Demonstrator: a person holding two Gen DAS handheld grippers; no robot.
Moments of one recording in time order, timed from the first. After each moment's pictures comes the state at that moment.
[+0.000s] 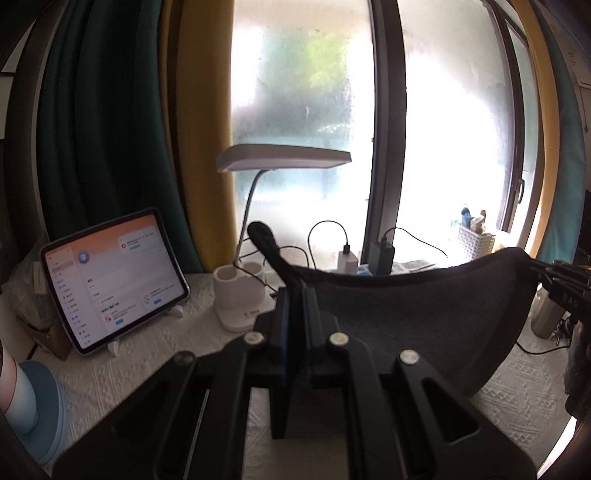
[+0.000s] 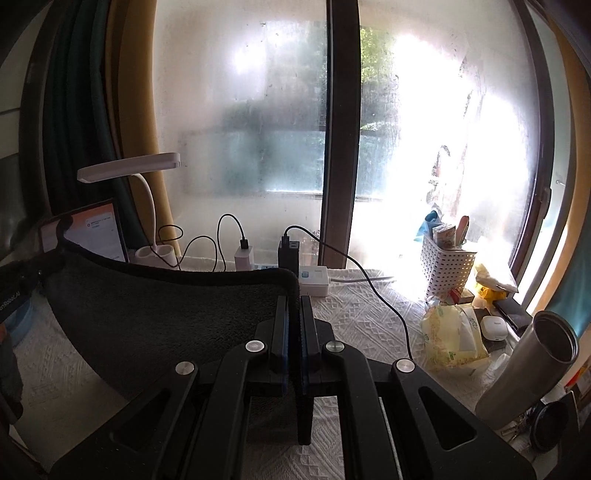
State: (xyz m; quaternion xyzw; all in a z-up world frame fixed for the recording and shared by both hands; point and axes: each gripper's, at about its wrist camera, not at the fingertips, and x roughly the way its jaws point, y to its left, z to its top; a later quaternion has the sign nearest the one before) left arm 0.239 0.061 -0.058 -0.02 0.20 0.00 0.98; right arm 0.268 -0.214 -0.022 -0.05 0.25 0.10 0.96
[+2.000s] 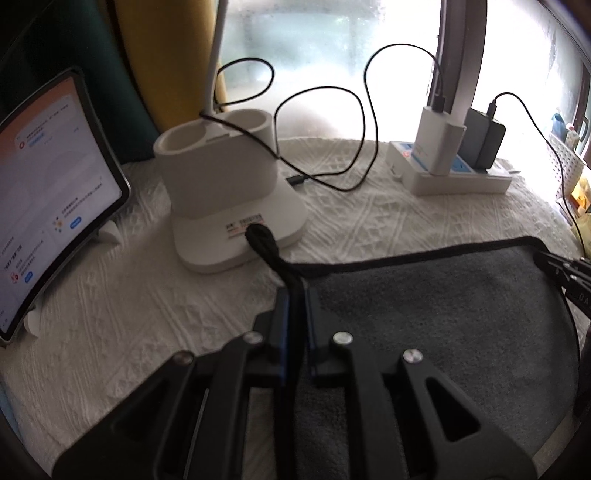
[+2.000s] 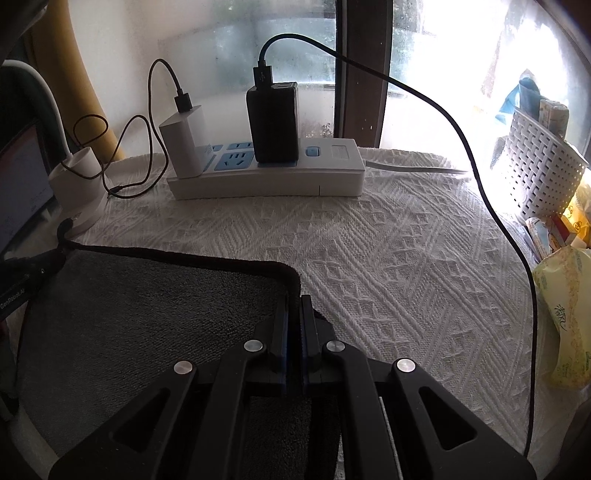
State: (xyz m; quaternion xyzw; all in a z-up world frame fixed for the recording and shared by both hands) left arm 0.414 0.072 -0.199 -0.01 0.42 0.04 0.90; right arm 0.435 -0.196 -0.178 -0.05 0.45 0.11 0.89
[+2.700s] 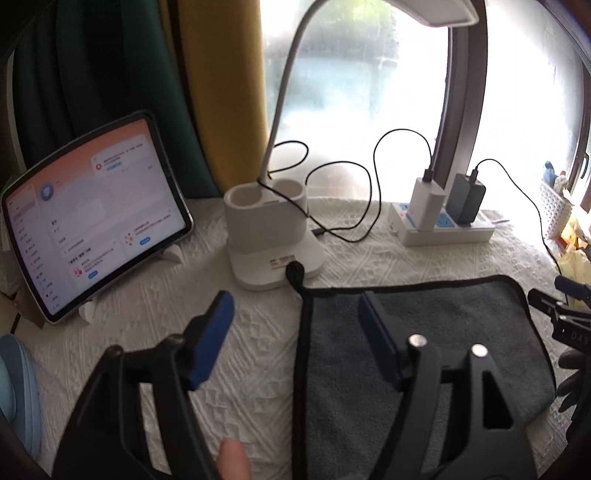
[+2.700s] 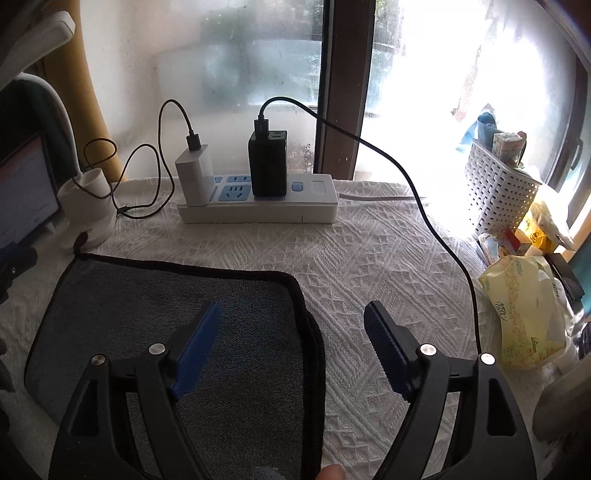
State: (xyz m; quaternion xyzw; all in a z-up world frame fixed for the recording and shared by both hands) left arm 0.354 0.078 -0.135 -0.04 0.34 0.08 0.94; right arm 0.393 -0.194 -0.132 -0.06 0.41 0.07 0.91
